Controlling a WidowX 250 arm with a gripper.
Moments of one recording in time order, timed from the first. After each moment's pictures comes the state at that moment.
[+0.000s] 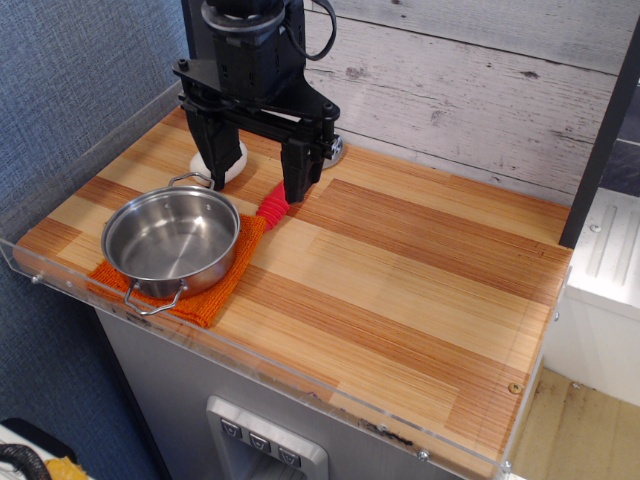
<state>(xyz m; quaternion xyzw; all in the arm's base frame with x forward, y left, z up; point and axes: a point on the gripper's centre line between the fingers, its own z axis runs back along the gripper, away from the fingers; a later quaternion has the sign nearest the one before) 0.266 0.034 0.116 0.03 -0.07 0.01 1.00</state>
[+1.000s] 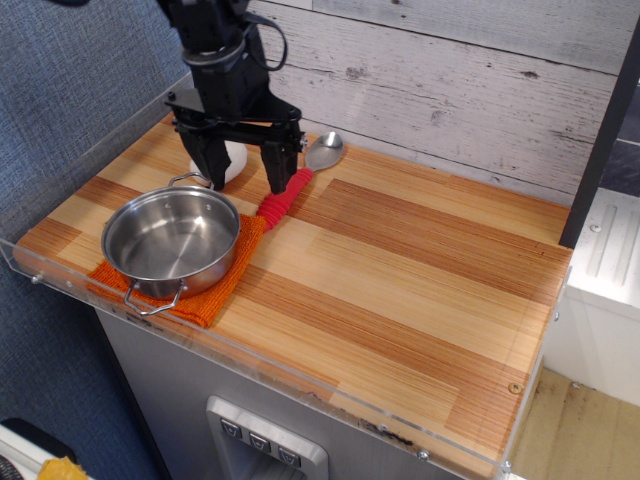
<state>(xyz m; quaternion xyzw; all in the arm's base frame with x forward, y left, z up) 0.311 0.088 0.065 -0.03 -0.10 0.07 0.99</state>
